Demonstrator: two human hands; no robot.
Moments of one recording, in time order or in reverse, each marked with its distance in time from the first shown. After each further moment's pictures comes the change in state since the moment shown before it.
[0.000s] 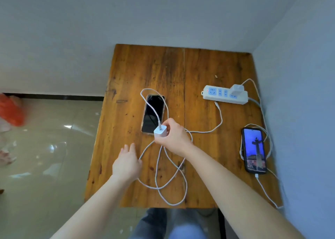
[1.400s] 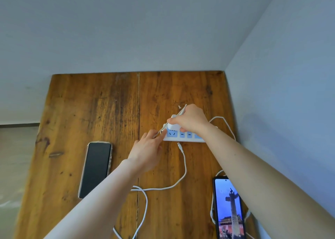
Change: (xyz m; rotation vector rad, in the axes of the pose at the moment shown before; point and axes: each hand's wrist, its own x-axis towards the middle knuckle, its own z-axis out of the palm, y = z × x) left_hand 0.144 0.268 -0.011 0.167 0.029 0.565; right_hand 0.175 0.058 -0.249 -0.208 0.140 0.271
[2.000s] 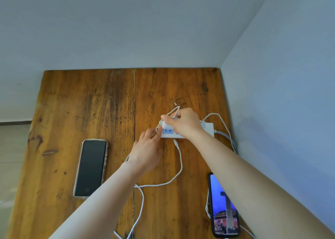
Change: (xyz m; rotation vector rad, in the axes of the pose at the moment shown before) left_hand -0.001 0.007 0.016 -0.076 0.068 -0.010; right_hand -0.016 0.007 0.018 0.117 0.106 -0.046
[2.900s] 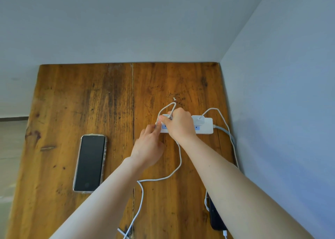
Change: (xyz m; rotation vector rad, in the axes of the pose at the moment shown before) left_hand -0.003 0.016 -0.010 -0.177 -0.046 -0.089; right_hand -0.013 0.001 0.026 -0.055 0.147 -0.043
